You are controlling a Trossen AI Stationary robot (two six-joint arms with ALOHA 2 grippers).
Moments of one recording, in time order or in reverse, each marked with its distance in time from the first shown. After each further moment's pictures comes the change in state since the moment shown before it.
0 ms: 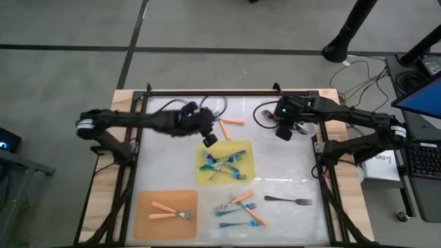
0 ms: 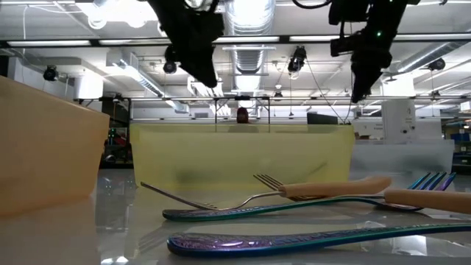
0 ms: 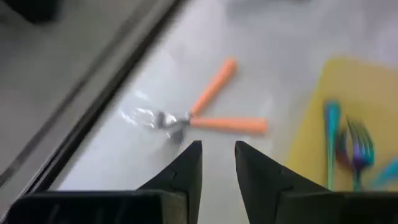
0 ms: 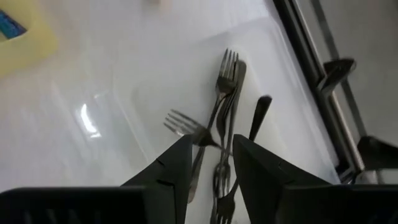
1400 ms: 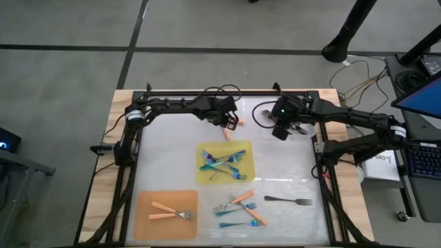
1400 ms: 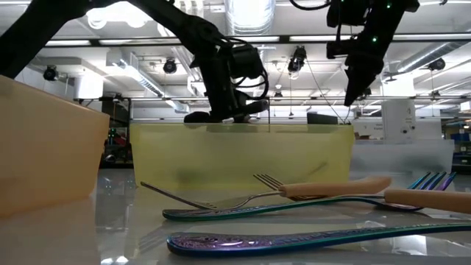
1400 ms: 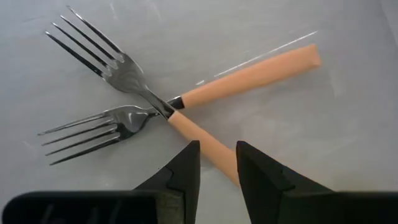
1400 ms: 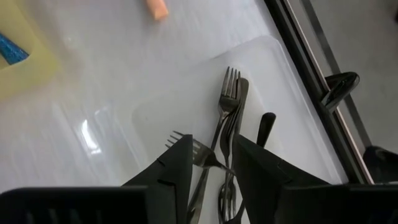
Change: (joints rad) left arm 0.233 0.515 0.312 -0.055 0.292 -0.547; right arm 0.000 0.000 -0.049 0.118 0.002 -0.002
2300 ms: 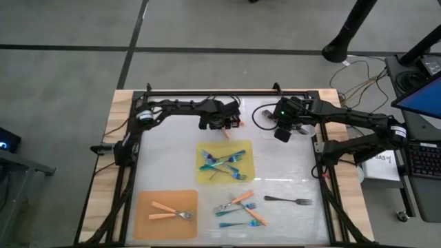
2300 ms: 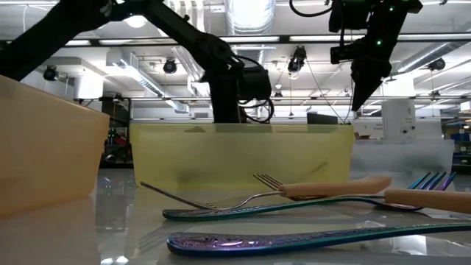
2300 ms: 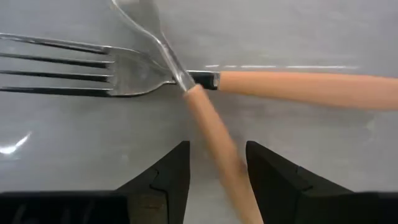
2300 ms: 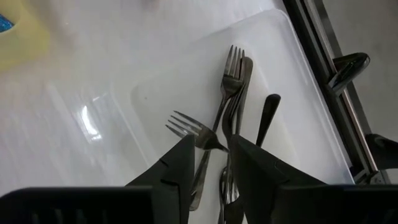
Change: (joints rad) left arm 0.003 0.158 0.082 -0.060 0.019 -0.419; right arm 0.000 0.000 -0.020 -0.046 0.000 0.012
